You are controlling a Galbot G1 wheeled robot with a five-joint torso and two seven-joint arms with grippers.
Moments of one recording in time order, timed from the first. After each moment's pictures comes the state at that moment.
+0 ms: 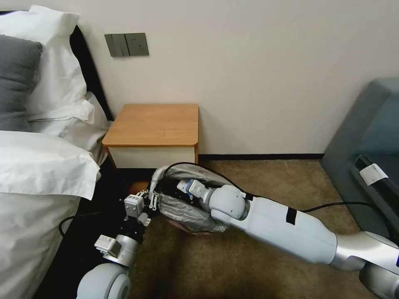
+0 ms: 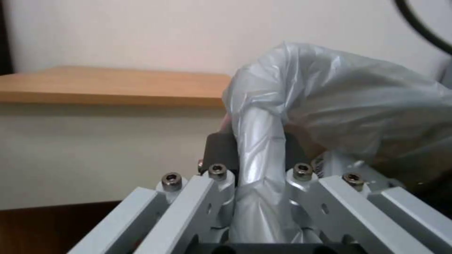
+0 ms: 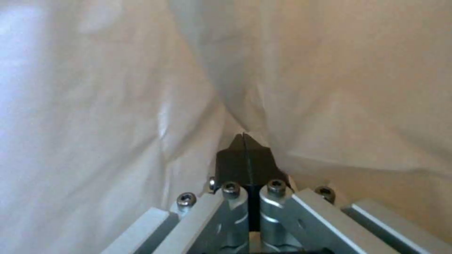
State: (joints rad) left arm 1.61 -1.31 -0.49 -2.14 -0.31 -0.10 0.11; right arm -0.39 1.08 -0.69 1.74 0.50 -0.73 0.09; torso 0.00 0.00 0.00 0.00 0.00
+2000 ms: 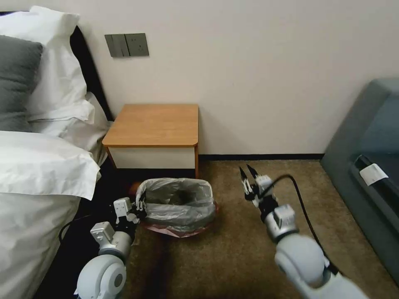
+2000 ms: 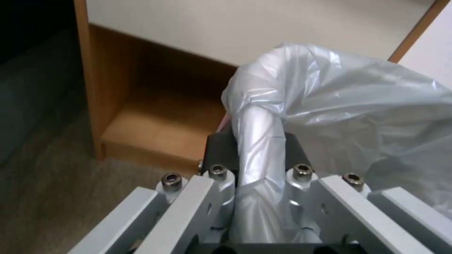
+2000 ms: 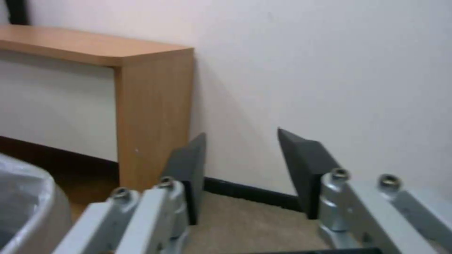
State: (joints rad) left arm 1.57 -1.26 -0.49 -2.09 -0.61 0.24 -0.22; right arm -1.45 1.17 0.24 2.10 0.06 -0.12 0.25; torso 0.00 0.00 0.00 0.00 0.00
